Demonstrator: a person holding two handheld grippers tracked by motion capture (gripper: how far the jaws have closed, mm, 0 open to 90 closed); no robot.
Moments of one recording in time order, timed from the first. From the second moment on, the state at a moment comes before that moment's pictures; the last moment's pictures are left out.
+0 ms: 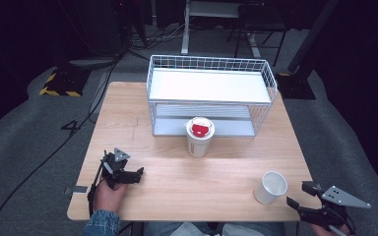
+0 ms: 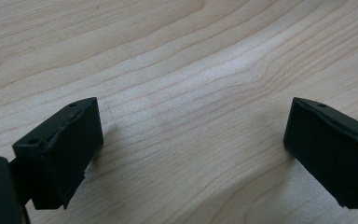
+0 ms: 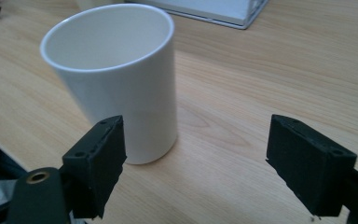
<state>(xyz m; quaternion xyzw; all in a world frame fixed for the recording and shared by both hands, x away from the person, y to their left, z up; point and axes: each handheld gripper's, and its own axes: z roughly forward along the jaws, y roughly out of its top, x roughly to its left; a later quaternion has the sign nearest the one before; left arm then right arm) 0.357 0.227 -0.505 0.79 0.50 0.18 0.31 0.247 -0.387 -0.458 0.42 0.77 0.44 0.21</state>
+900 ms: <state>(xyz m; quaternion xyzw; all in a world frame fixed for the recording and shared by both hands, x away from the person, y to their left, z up) 0.357 0.227 -0.505 0.79 0.50 0.18 0.31 0.264 -0.342 -0.467 0.36 0.80 0.44 0.18</state>
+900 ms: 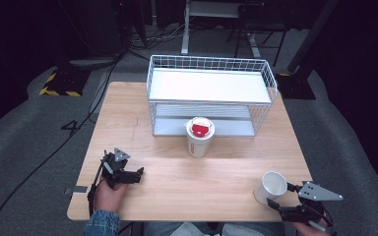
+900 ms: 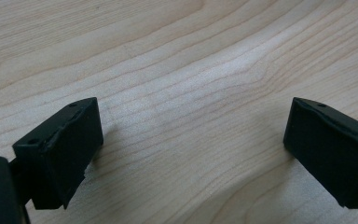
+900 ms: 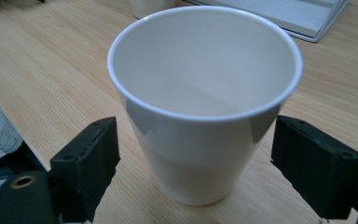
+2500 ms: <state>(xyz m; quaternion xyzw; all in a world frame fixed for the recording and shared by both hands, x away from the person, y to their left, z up) 0.357 0.227 -0.505 0.79 0.50 0.18 0.31 0.285 -0.324 -0.473 0.35 0.81 0.44 0.19</state>
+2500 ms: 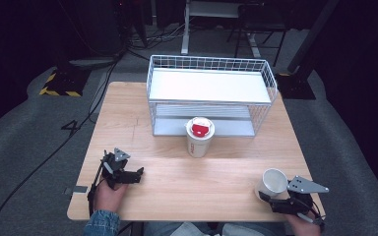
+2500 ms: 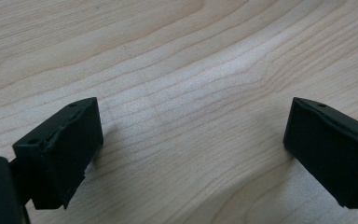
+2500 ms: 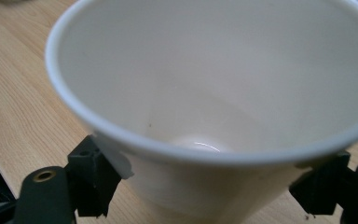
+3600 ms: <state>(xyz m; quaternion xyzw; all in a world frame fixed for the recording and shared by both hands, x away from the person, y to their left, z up) 0.356 0.226 -0.506 0.78 0.50 0.18 0.31 0.347 -0.285 -0.423 0.34 0.82 0.43 0.19</state>
